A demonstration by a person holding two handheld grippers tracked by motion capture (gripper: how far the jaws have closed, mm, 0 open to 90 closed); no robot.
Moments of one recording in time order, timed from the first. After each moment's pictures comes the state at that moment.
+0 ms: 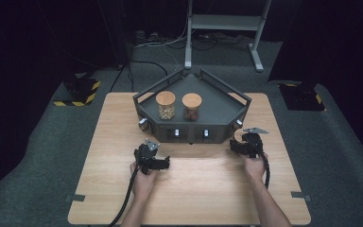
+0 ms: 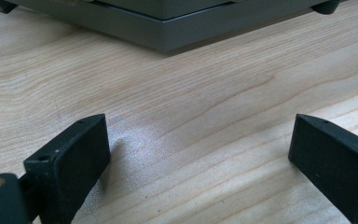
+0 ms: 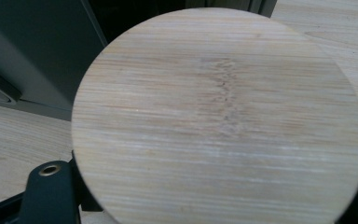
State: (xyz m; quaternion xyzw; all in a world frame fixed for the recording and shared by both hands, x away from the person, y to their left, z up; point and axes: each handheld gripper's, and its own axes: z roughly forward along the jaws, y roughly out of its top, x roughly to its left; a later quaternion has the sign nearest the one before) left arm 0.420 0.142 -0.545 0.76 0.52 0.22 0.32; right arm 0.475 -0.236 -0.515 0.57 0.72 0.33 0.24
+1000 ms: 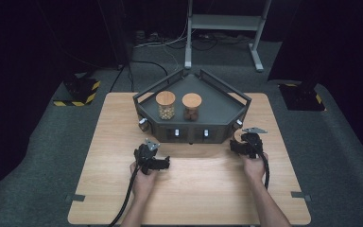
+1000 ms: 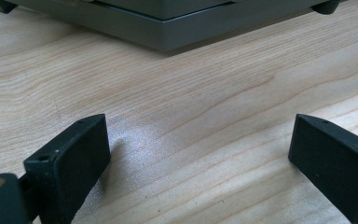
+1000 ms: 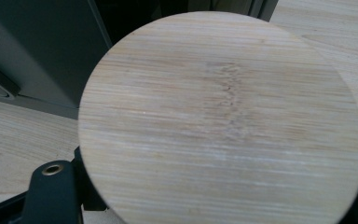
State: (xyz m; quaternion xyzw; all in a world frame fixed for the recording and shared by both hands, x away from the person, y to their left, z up) left arm 0.420 0.142 -0.545 0.76 0.52 0.22 0.32; right arm 0.475 -0.234 -0.513 0.56 0.73 0.32 0.25
